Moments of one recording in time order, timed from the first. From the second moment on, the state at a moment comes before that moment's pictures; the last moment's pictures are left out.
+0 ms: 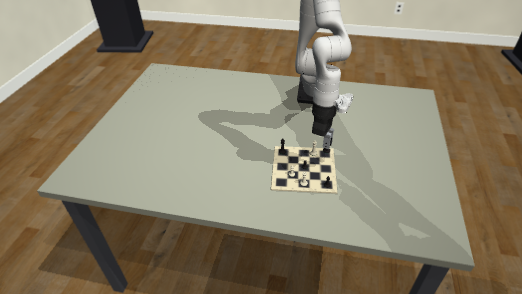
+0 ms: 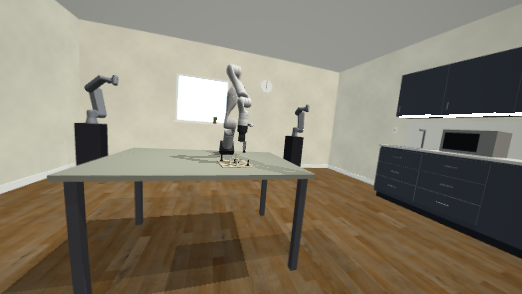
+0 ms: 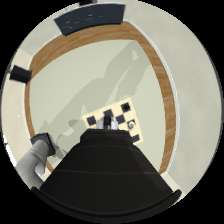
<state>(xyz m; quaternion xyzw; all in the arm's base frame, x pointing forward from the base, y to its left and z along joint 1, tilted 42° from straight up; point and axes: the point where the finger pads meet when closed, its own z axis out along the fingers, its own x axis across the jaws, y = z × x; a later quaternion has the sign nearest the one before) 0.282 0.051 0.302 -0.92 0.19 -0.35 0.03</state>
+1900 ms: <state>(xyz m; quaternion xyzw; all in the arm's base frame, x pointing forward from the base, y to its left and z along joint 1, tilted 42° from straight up) 0.259 -0.100 0.337 -0.92 0.10 -0.38 -0.02</state>
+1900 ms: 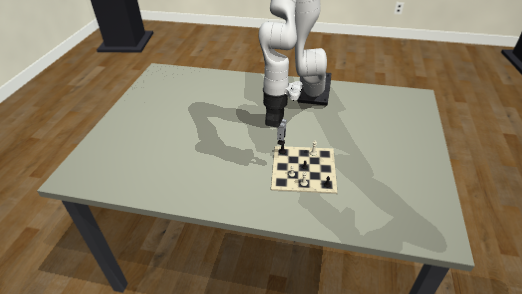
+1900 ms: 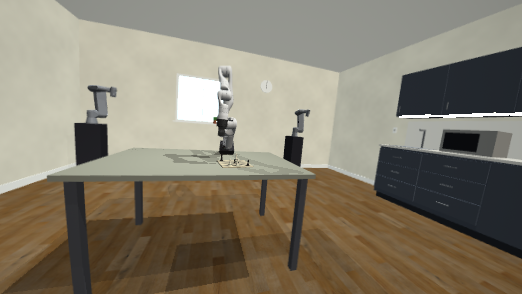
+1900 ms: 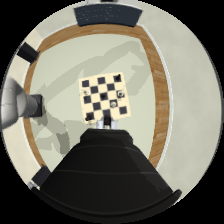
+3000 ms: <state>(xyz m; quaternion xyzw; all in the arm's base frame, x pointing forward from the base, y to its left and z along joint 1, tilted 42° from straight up) 0.242 -0.158 0.307 -0.93 0.06 -0.36 -0.02</state>
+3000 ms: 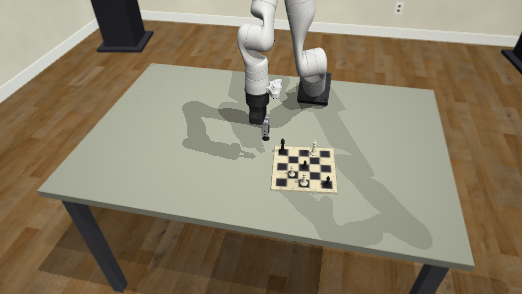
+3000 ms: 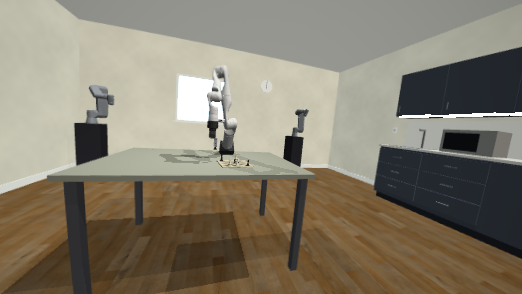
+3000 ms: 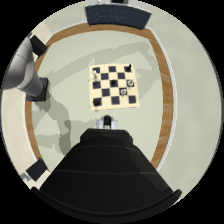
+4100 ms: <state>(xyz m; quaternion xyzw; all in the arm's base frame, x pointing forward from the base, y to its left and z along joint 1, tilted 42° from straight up) 0.288 -0.172 0.261 -0.93 0.07 -0.37 -0.02</state>
